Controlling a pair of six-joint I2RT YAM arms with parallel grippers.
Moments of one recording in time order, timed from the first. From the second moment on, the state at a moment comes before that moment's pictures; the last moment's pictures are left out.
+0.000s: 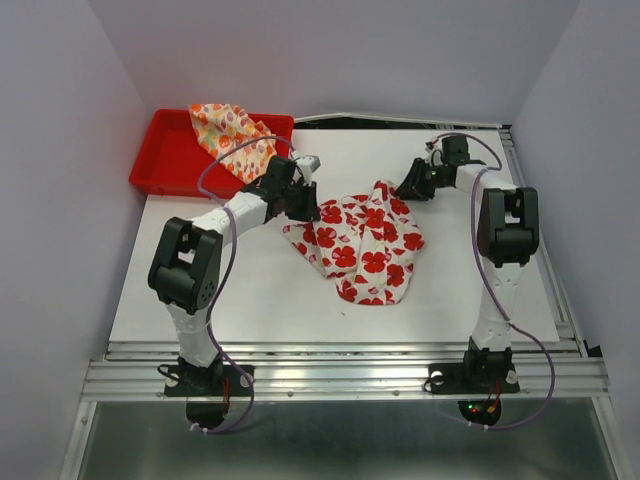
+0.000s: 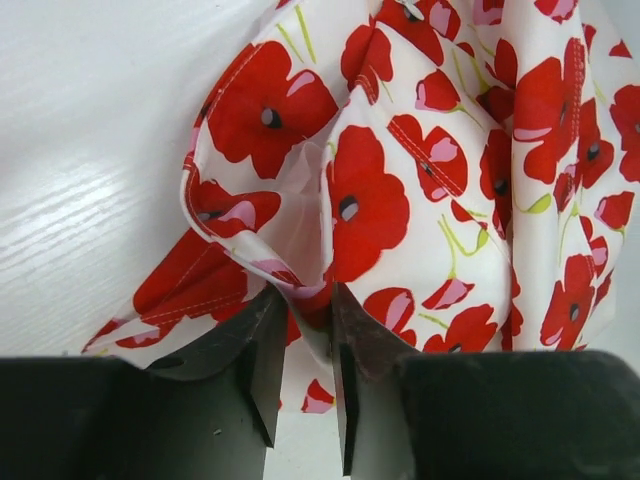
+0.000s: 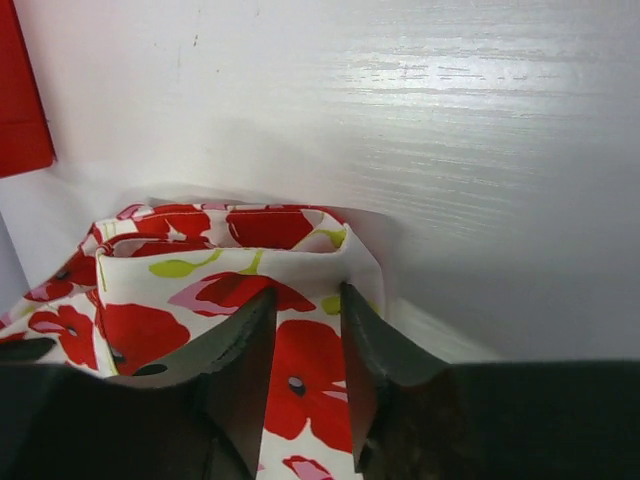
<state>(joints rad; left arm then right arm) -0.44 1.84 1.27 -0.23 0.34 -0.24 0.02 2.24 1.68 -0.39 -0.63 0.39</state>
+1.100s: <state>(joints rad) -0.39 1.75 1.33 -0.30 0.35 -0.11 0.03 2.20 1.65 -0.37 -0.55 0.32</state>
